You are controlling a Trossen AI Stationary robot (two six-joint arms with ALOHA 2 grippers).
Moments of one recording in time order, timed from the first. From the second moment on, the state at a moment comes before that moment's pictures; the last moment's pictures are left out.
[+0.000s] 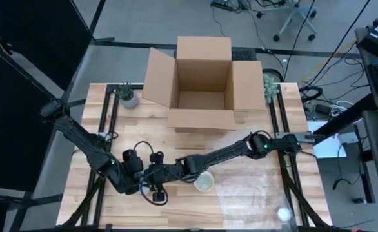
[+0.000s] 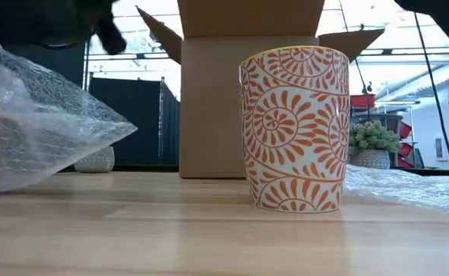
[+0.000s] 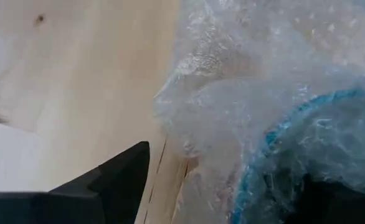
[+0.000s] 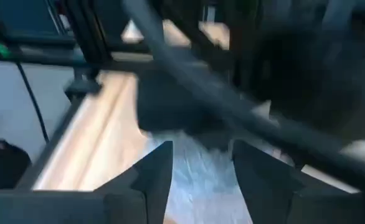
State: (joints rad) left arm -0.77 1.24 0.64 -0.62 -0.38 -0.95; right arm 0.27 2.49 2.21 -0.26 0.13 0.12
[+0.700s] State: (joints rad) left arm -0.78 1.15 0.90 -0.92 -0.37 -0.91; right arm 0.26 2.53 2.22 -0.26 0.13 0.15
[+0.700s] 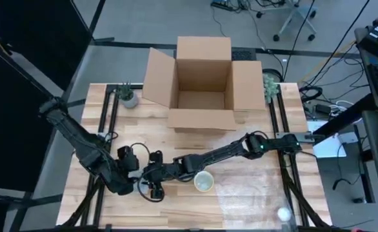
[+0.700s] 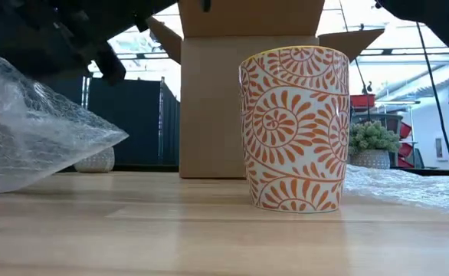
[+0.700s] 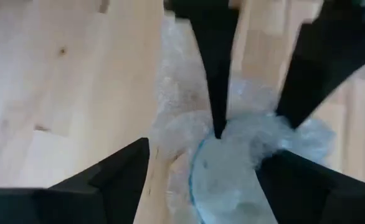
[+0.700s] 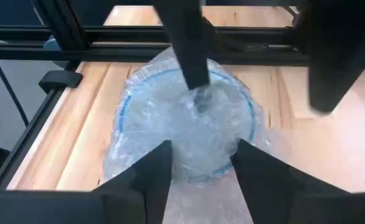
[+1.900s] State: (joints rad) left arm -0.79 1.16 0.74 -0.87 -0.24 -1.07; right arm 0.24 2.53 2.21 -0.14 0.14 0.20
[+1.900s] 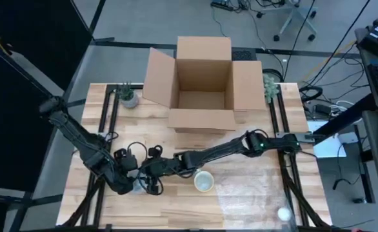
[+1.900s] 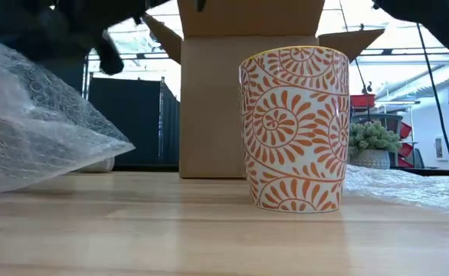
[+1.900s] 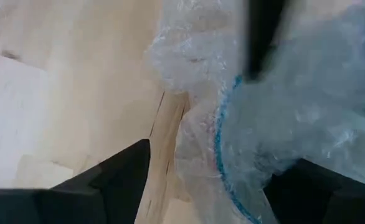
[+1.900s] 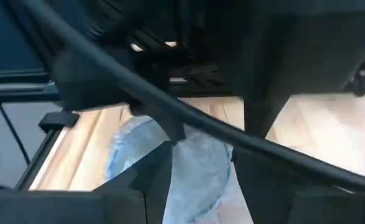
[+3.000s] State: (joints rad) left arm -0.81 1.17 0.70 -0.79 -0.36 -1.07; right arm 0.24 2.51 2.21 -0.17 0.14 0.13
